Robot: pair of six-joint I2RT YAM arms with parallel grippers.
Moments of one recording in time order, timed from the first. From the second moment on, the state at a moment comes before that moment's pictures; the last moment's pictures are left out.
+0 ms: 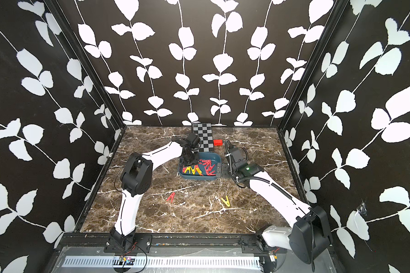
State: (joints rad) left arm -0.64 2.21 1.79 -0.85 0.02 -0.72; right arm 0.55 1.27 0.99 -0.63 0.13 0.43
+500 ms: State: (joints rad) left arm -0.64 2.24 1.82 -0.88 0.02 -0.72; right arm 0.55 1.27 0.98 -0.64 0.13 0.43
